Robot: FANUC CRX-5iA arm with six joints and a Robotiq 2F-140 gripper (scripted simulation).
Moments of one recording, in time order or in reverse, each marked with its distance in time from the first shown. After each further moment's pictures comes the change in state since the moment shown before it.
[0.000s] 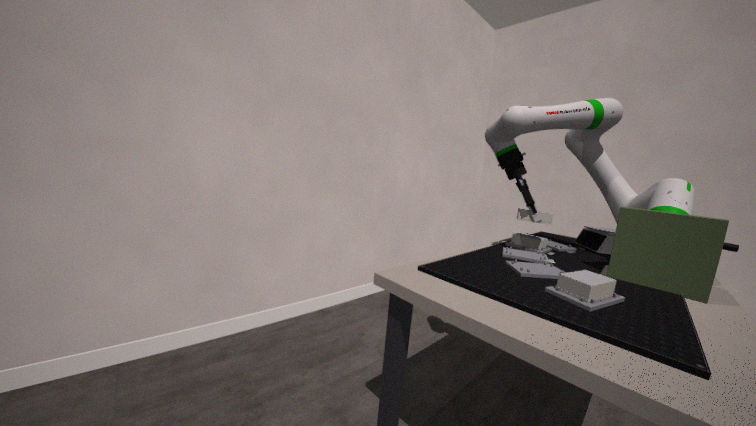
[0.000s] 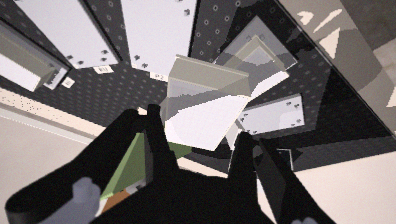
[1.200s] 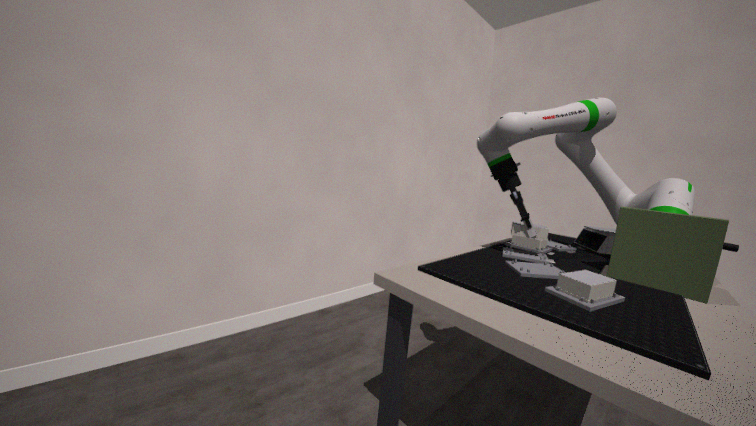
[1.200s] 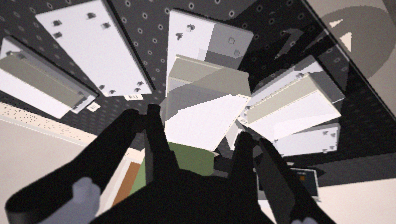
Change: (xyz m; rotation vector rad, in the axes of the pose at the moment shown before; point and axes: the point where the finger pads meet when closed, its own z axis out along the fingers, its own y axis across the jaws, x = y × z) arm 0.041 -0.092 0.033 0.000 0.000 0.000
